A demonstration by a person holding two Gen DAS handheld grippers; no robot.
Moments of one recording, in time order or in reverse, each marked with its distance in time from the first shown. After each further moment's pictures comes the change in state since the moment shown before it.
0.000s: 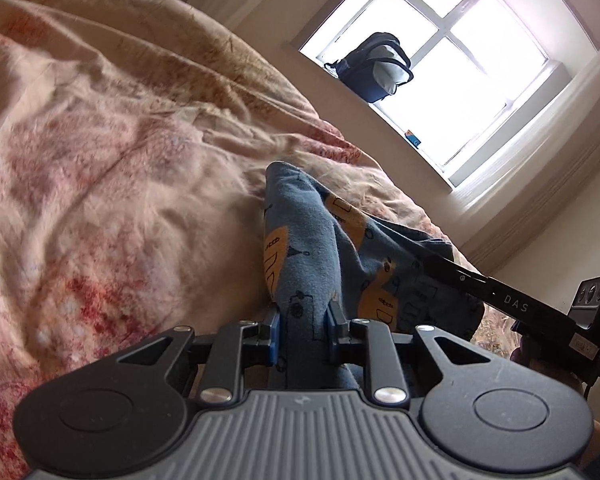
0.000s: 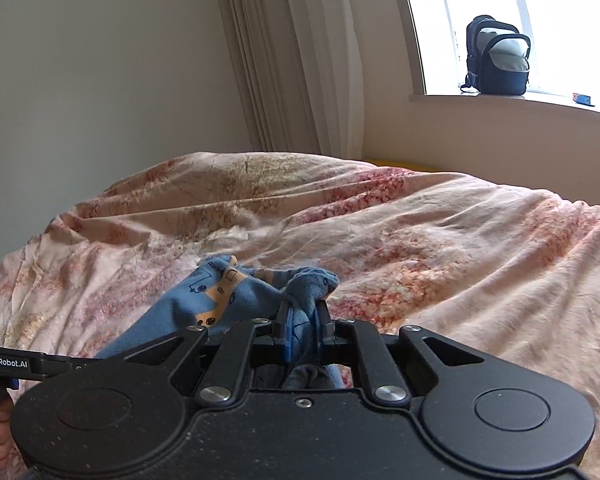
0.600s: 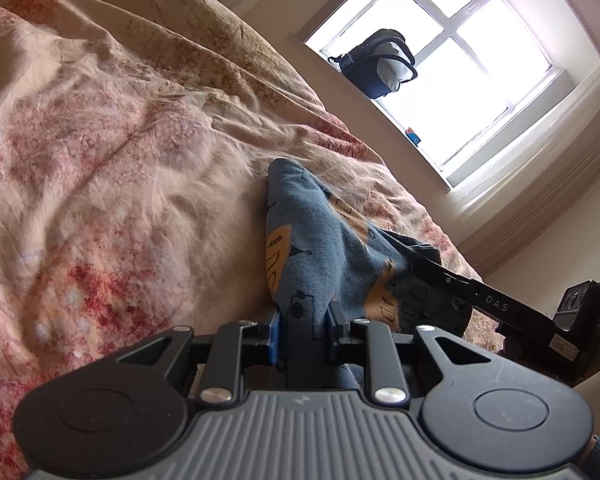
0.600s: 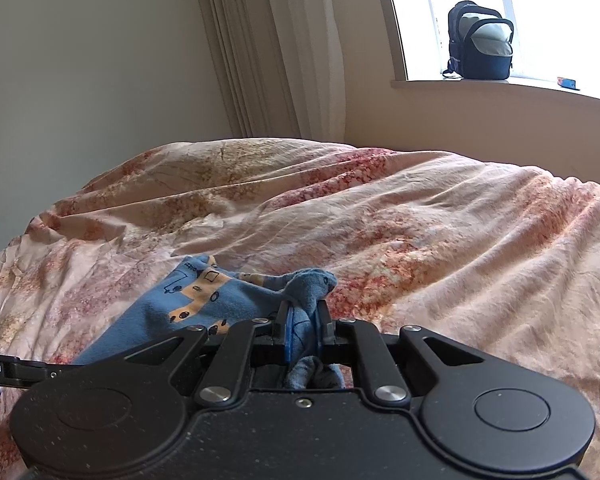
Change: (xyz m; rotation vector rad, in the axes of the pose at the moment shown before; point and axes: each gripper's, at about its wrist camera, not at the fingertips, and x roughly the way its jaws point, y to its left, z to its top) left arm 0.006 0.011 0.000 -0.033 0.019 -0.015; right arm 0.020 -0.010 -0.008 0.031 0.023 -0.047
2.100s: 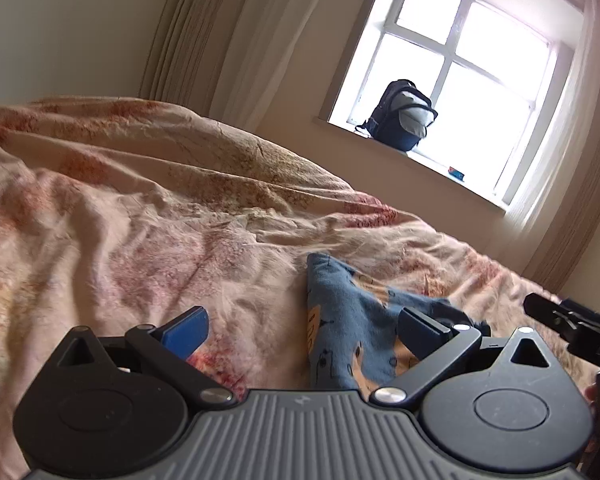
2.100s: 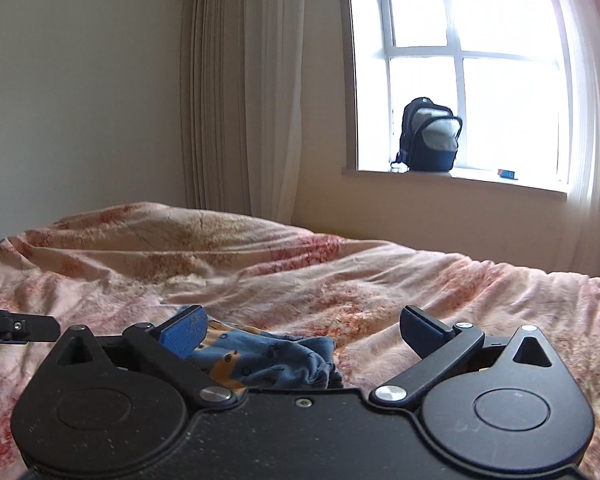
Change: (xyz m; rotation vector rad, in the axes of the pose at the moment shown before) left arm -0.078 -0.061 -0.006 0.268 -0.240 0.281; right arm -0.110 0.058 -0.027 -0.100 -0.276 -0.206
